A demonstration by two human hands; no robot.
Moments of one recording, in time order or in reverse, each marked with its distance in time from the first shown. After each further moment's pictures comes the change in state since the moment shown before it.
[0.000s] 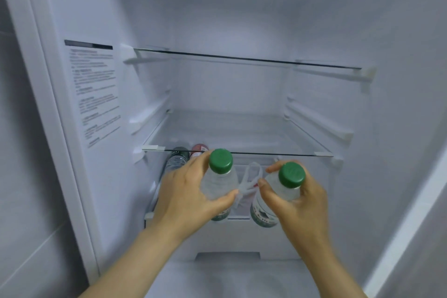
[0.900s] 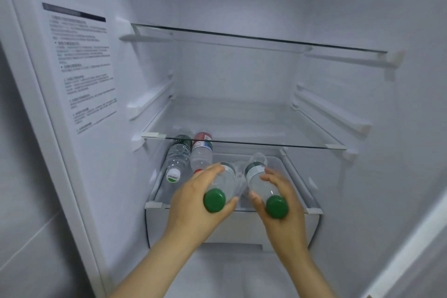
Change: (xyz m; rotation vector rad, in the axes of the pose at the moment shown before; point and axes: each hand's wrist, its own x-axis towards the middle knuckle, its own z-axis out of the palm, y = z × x) left_hand -0.023 -0.036 0.048 -0.078 -0.091 -0.156; right_hand -0.032 0.079 0.027 0.006 -0.102 0.106
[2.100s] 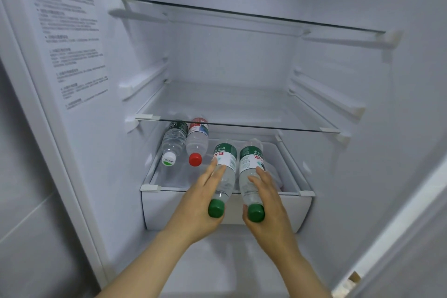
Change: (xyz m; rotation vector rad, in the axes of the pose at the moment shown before) left_hand -0.019 -0.044 0.045 0.033 -0.274 0.105; right_hand -0.034 0.033 -0.005 -0.338 -0.302 0.055
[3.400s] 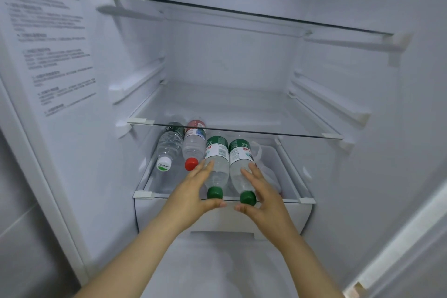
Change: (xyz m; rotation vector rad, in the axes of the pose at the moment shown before) left_hand 0.032 -0.009 -0.016 -0.107 -0.078 -0.229; right_hand 0.039 0.014 -0.004 0.246 -0.142 0.091
